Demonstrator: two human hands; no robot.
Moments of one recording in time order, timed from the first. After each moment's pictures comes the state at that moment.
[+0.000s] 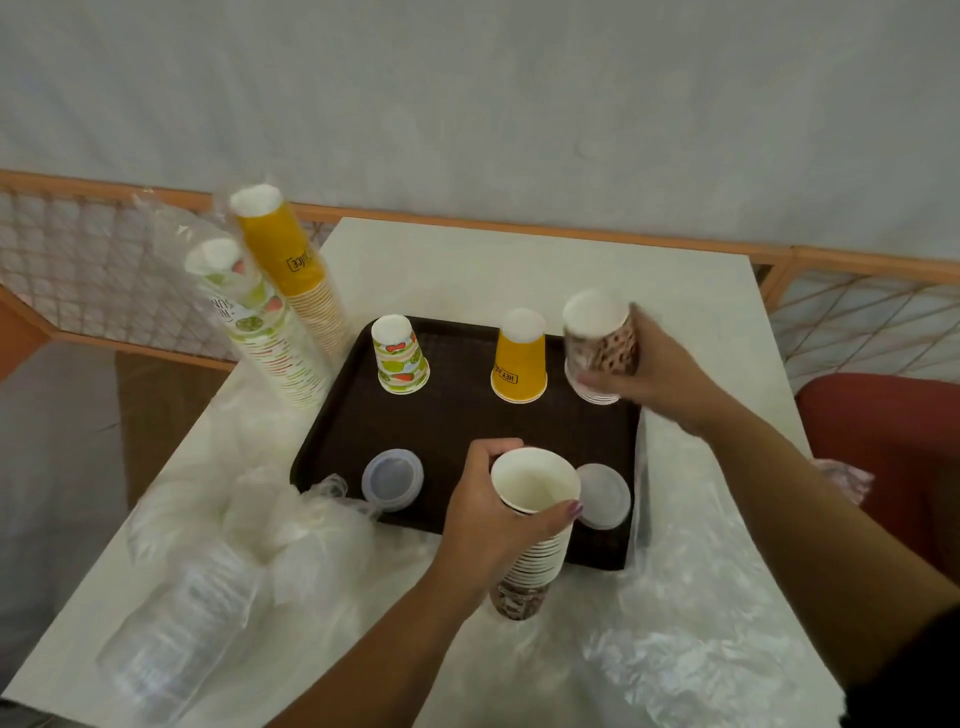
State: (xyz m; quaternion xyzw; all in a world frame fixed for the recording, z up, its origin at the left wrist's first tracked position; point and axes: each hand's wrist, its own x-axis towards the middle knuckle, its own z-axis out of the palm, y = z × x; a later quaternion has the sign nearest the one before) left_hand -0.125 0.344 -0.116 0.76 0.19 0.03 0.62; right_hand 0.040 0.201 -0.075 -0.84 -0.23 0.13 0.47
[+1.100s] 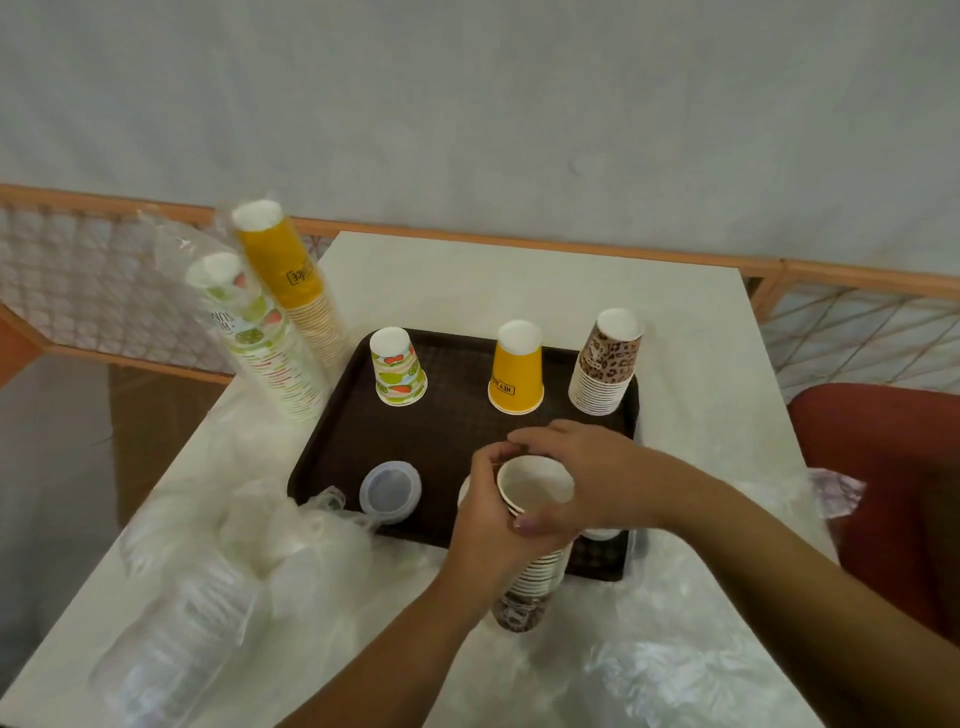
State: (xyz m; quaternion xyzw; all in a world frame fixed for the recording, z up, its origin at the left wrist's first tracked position) left_hand -0.118 0.343 -0.127 0.78 0.16 0.03 0.61; right_hand -0.030 0.232 -0.062 -0.87 -0.39 0.26 0.15
